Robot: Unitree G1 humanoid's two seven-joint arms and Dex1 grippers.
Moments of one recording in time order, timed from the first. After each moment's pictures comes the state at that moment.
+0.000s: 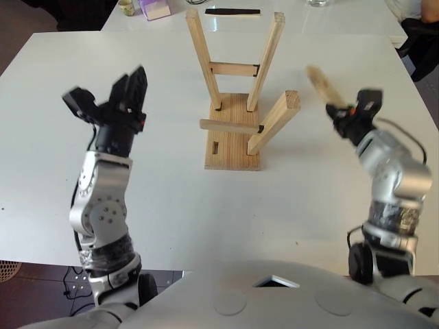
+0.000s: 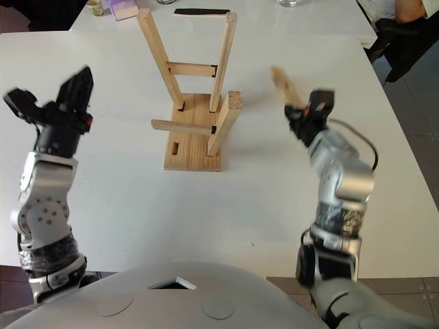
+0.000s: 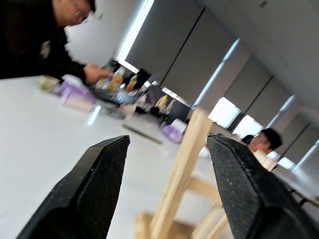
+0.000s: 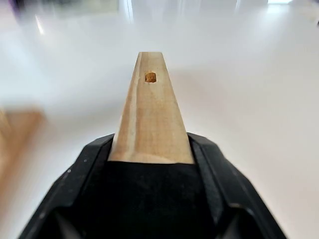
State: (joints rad) left arm -0.09 0.20 0.38 -0.49 -0.97 0.45 -0.11; right arm -0.38 -0.27 -0.36 -0.14 0.36 0.88 0.19
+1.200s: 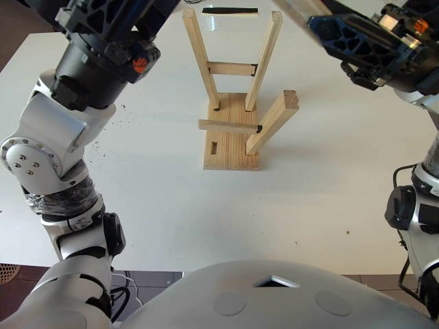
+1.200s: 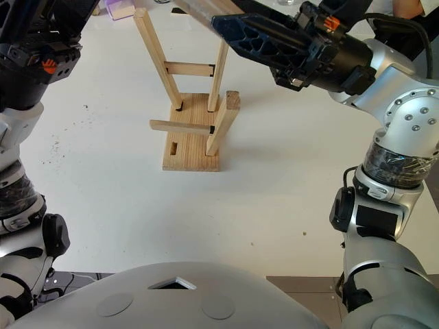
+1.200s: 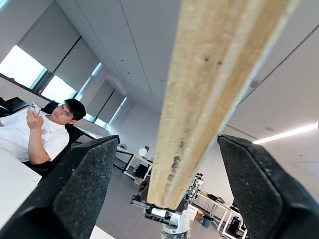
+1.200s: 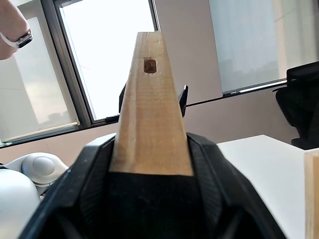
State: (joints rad) left arm -0.47 0.50 0.31 -0.44 -1.94 0.73 -0.13; right arm -0.69 -0.57 -0.24 -0.21 1.33 1.06 0.83
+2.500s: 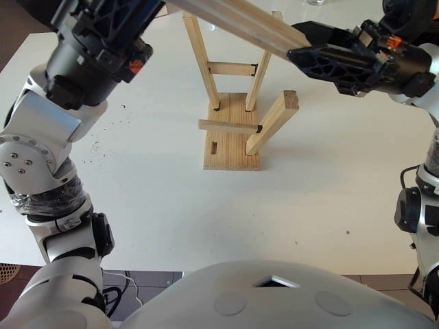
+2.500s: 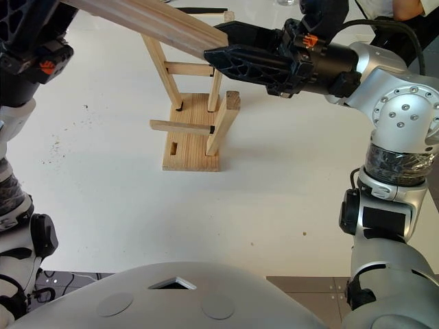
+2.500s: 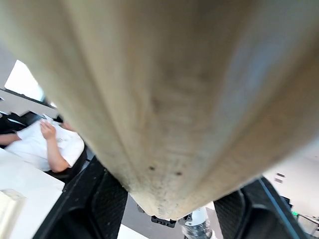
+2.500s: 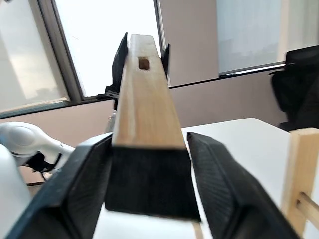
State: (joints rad) left arm -0.47 0.59 0.32 -0.41 -1.79 0.72 -0.30; right arm -0.68 -0.63 -0.14 -0.19 1.13 0.96 0.97
